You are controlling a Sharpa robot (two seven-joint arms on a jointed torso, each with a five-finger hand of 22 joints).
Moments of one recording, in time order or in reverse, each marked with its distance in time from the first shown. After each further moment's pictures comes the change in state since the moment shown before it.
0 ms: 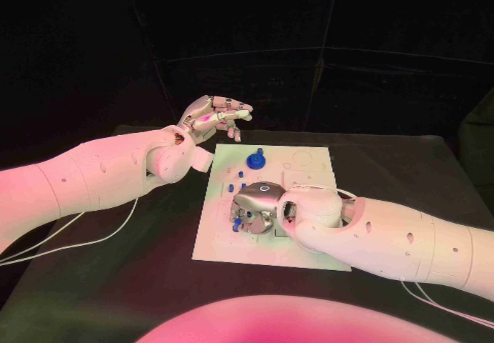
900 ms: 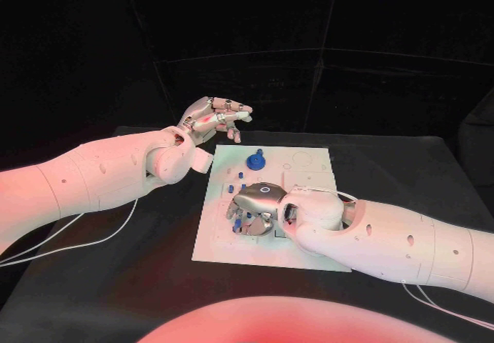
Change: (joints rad) left arm 0.000 0.000 0.000 -0.002 0.000 0.005 -0.005; left_hand 0.000 0.000 -0.003 -0.003 0.000 0.000 0.000 -0.007 0.000 0.000 0.000 0.000 0.000 0.000 0.000 0.000 -0.002 0.000 0.000 0.000 0.000 -0.002; right arm -0.003 -0.006 -0.007 0.003 0.001 -0.049 0.016; right_hand -0.050 -0.036 -0.113 0.027 -0.008 -0.166 0.003 -0.008 -0.010 -0.037 0.012 -0.020 0.002 -0.003 0.012 0.000 -0.002 0.000 -0.007 0.007 -0.011 -0.011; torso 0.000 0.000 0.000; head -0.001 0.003
